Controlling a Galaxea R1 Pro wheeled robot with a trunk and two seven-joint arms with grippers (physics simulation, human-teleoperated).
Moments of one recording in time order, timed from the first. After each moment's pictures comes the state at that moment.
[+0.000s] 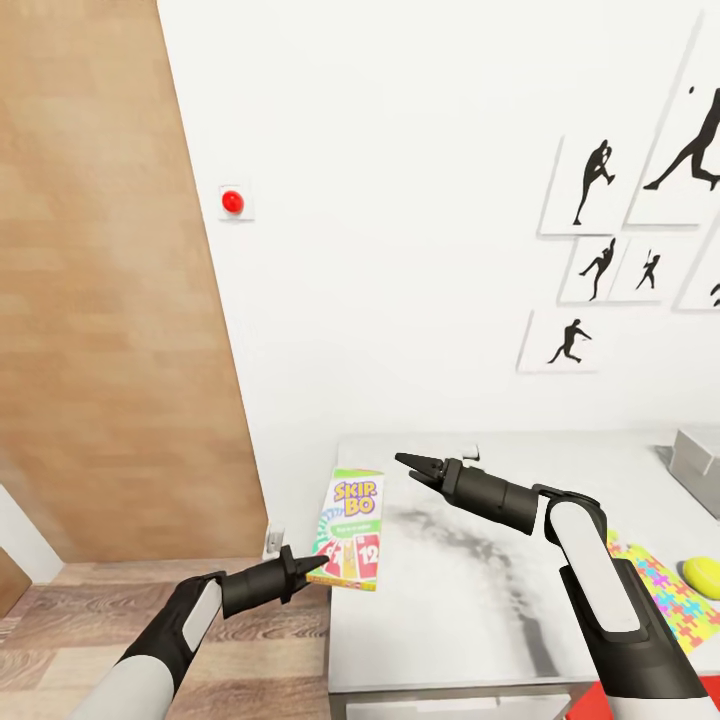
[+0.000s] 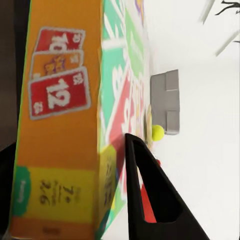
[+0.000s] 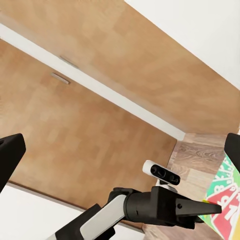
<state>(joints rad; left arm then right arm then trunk) -0.59 -0.03 0.26 -0.52 0.29 0.80 -1.02 -0.46 -0.10 0.03 -1.56 -1.06 1.04 0.30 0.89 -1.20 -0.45</state>
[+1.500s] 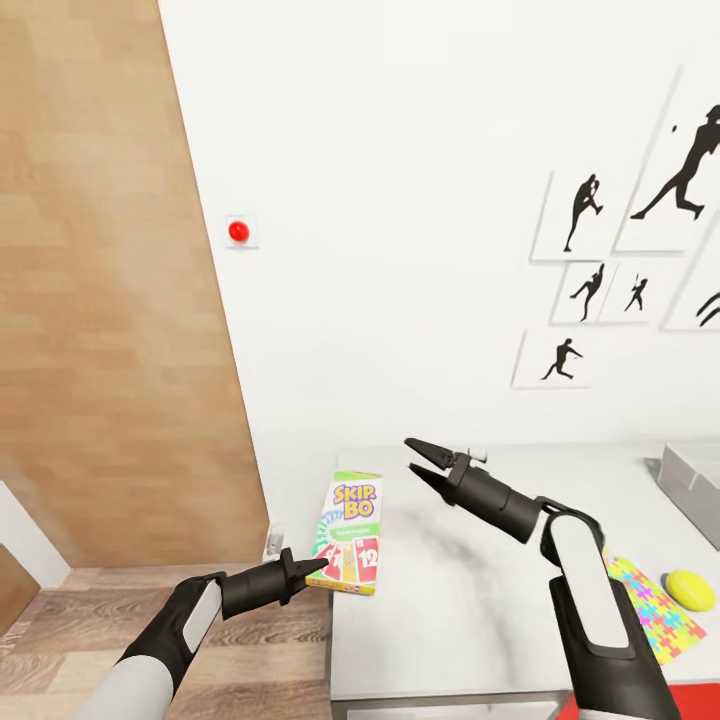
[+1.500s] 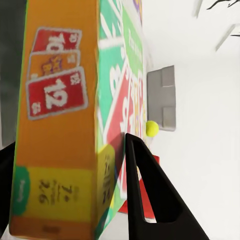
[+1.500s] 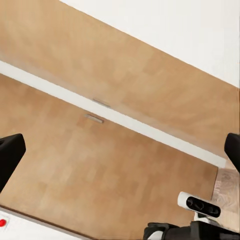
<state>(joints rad) -0.59 -0.02 0.26 -0.52 0.26 0.78 -1.01 -0.41 0.06 -0.13 -1.56 -1.09 1.04 0.29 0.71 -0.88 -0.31</state>
